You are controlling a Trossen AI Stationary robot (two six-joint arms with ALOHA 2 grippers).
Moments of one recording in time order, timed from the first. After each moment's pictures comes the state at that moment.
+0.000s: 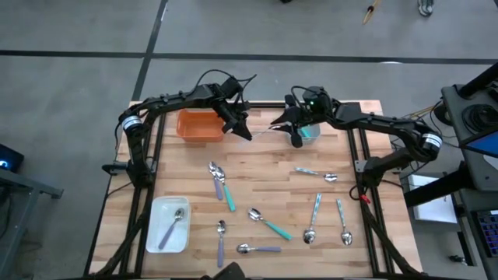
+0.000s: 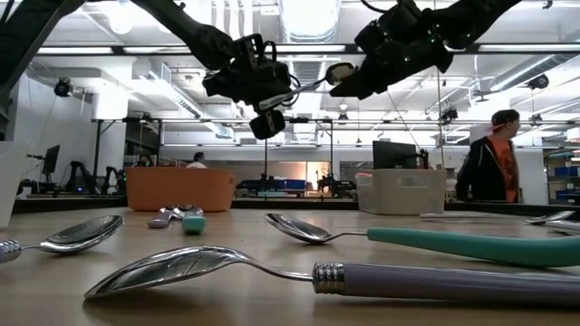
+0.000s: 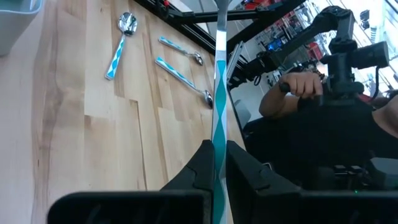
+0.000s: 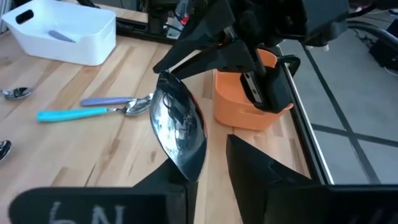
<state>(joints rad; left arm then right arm) 0.60 1.90 1.48 -0.62 1.16 0.12 -0.56 1.37 0.94 0.00 -0.56 -0.44</state>
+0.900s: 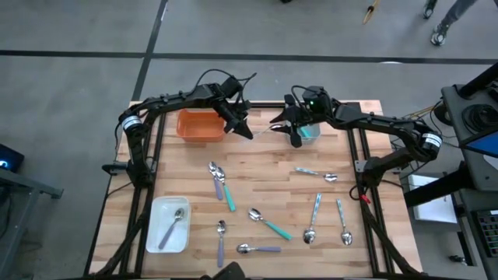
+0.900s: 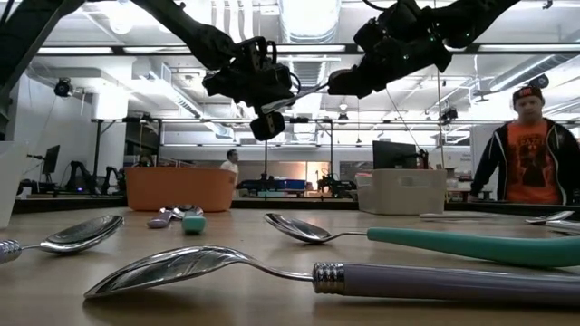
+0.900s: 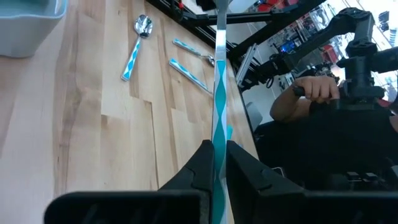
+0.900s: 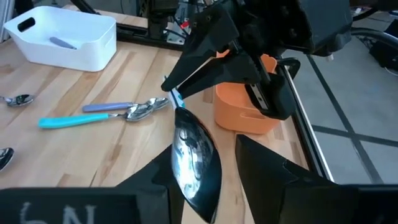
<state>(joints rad) 0.61 1.90 1.48 -0.59 1.11 0.09 -0.56 1.38 0.94 0.01 -0.56 -0.42</state>
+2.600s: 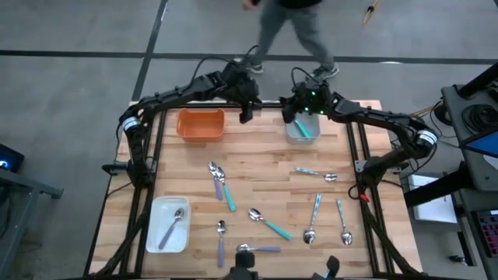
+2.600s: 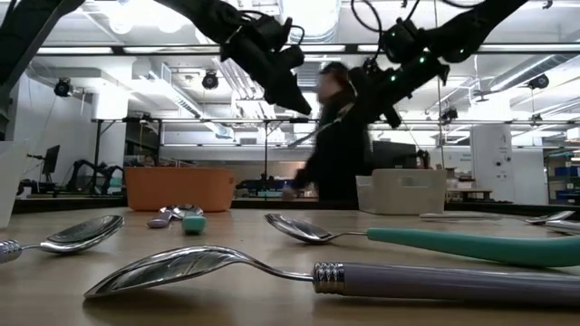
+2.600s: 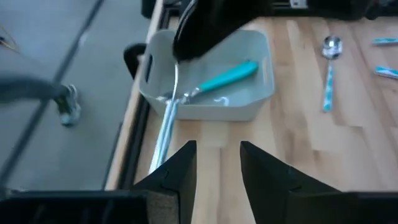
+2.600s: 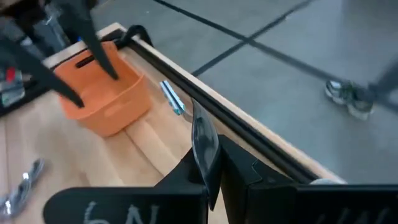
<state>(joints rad) 0.57 1.90 1.69 -0.52 0.32 0.40 -0.69 1.44 0.94 0.05 -0.15 0.17</state>
